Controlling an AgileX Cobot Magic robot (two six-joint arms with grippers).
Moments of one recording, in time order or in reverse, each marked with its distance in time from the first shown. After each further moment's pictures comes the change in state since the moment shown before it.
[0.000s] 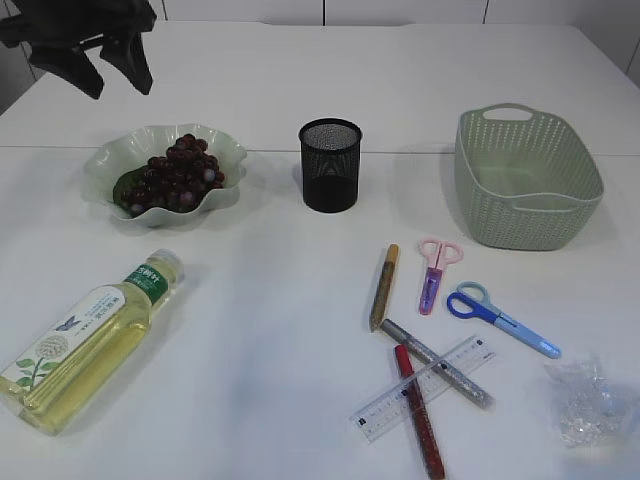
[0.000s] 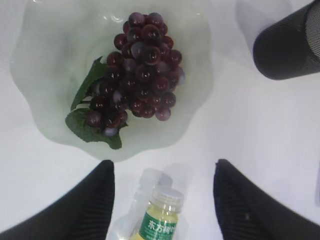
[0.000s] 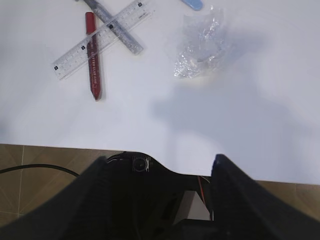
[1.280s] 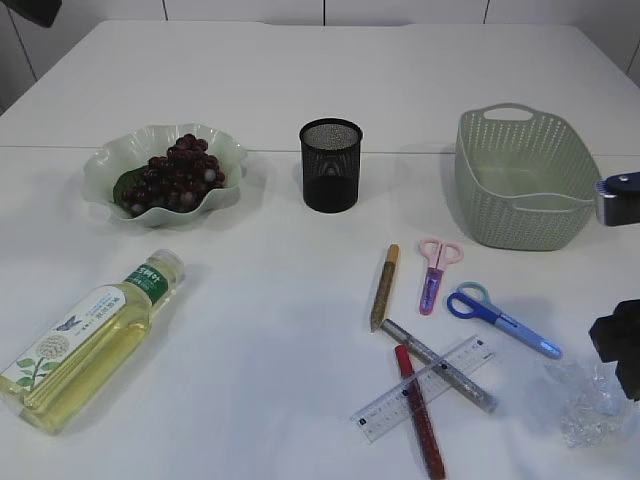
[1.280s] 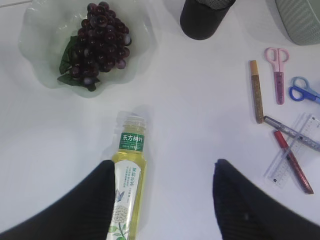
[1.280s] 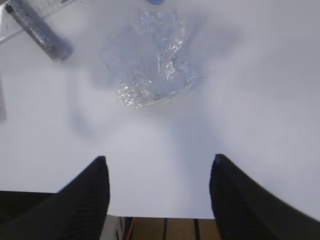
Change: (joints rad) left arm -0.149 -0.632 0.437 0.045 0.015 0.018; right arm 0.000 0.660 -0.116 -0.179 -0.146 -0.037
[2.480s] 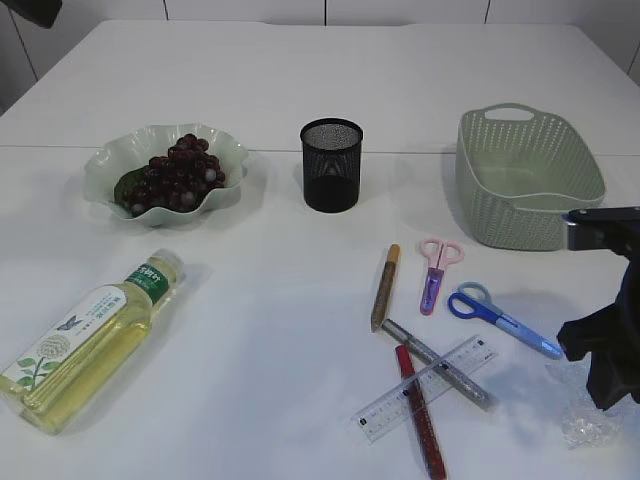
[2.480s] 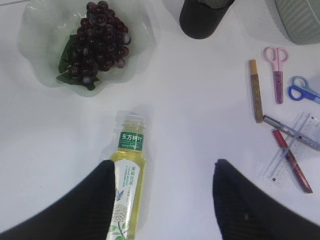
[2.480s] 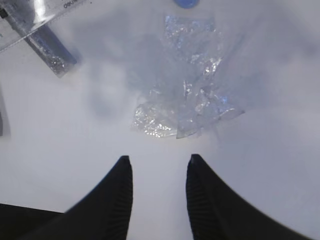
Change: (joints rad) left arm 0.000 0.000 0.000 -0.004 0.002 0.000; right arm -0.196 0.223 -0.002 0.208 -0.155 -0.328
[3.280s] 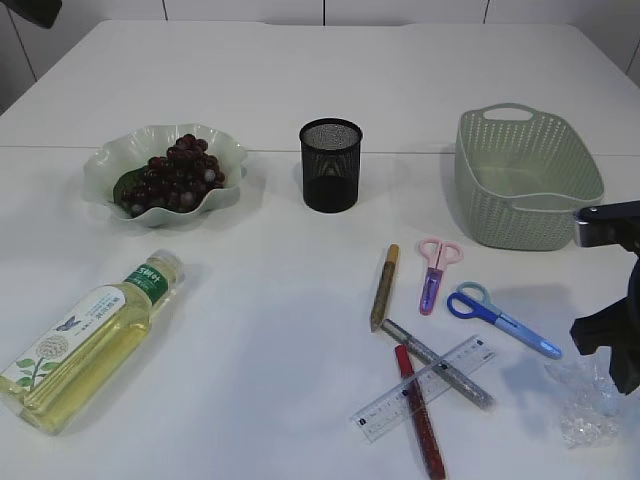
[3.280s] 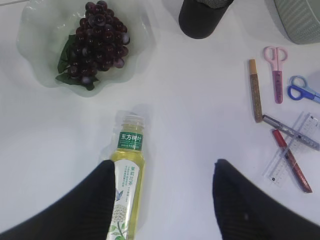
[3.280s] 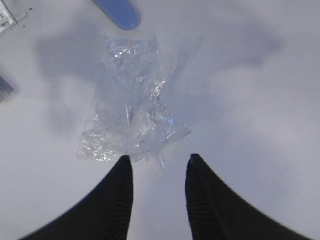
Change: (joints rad) left arm 0.000 0.000 0.000 0.000 0.000 0.000; right arm -0.002 0.039 0.000 -0.170 -0.047 0.132
